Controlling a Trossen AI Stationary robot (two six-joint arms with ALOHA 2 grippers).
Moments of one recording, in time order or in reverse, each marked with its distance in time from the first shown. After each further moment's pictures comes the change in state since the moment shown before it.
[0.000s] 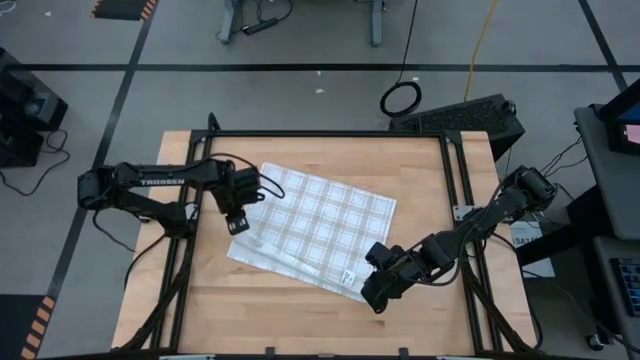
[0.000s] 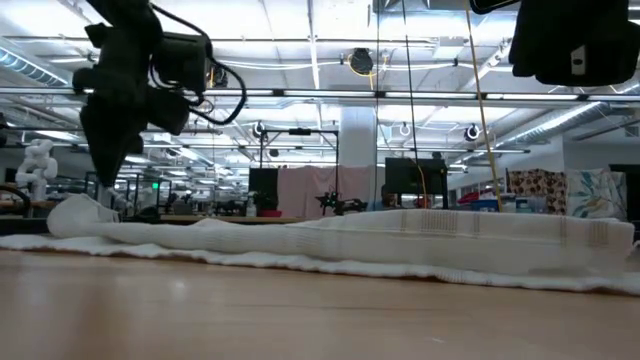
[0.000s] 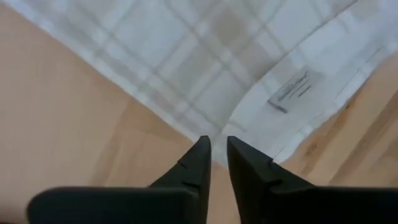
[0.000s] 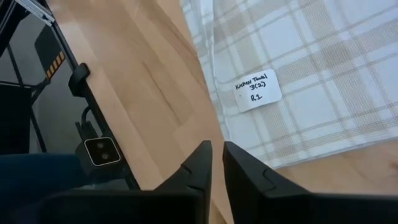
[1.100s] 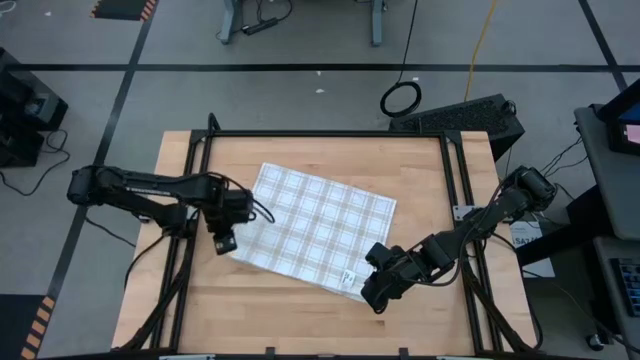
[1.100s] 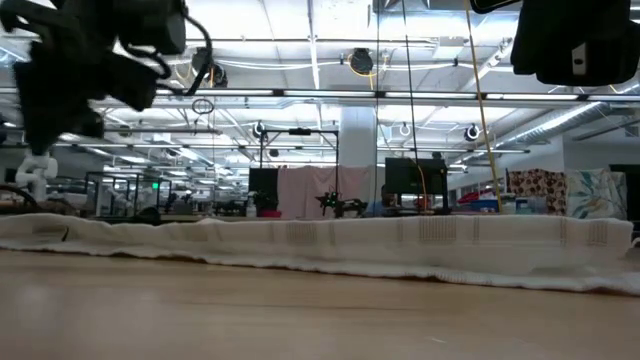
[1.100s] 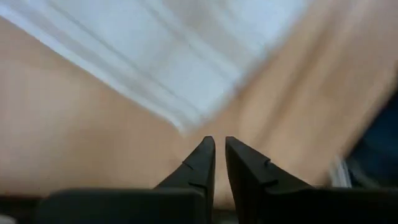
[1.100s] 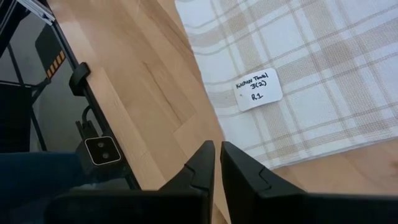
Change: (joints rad) left arm -0.256 -0.110 0.000 -0.085 0.139 -0.252; right arm -0.001 0.001 0.000 0.002 0.000 0.000
